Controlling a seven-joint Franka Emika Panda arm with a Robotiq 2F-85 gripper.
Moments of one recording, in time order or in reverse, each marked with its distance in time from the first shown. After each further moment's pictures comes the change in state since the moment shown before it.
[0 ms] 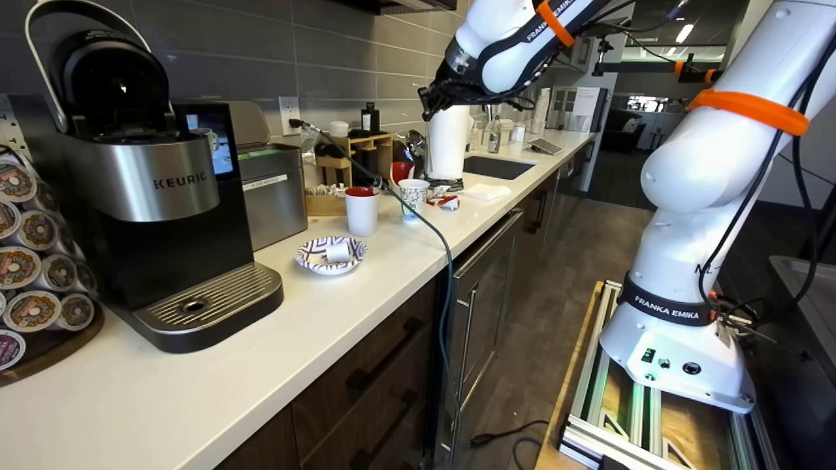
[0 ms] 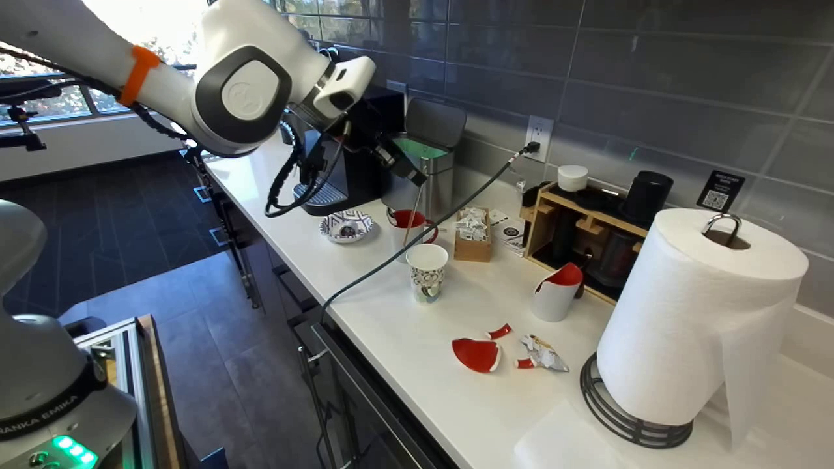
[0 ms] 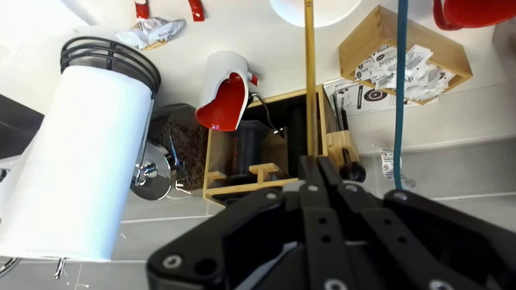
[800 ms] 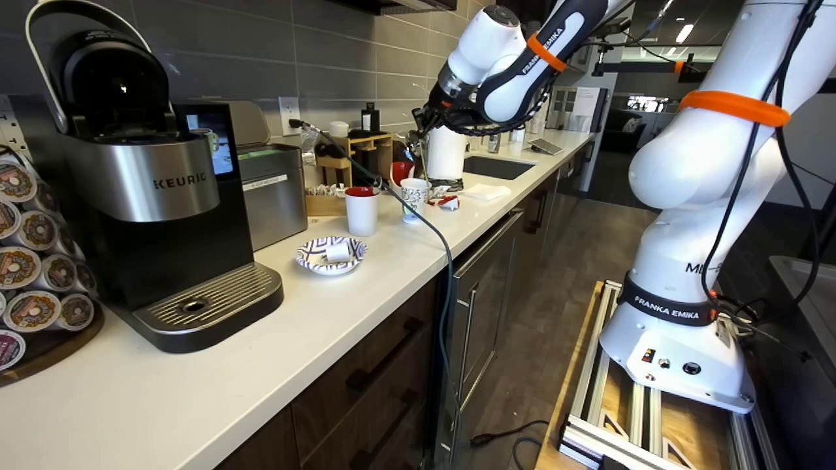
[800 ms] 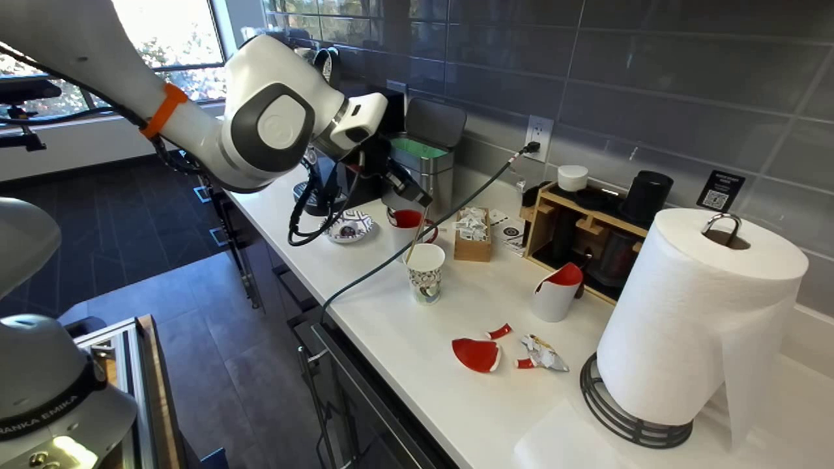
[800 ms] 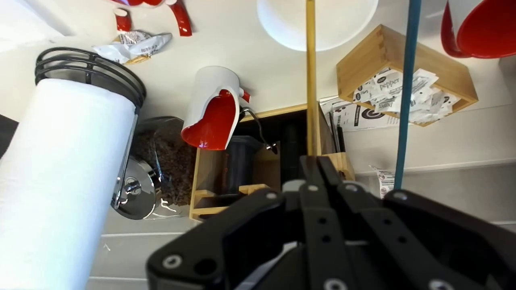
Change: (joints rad) arm -0.211 0.120 0.174 0.016 -0.196 0.126 0.161
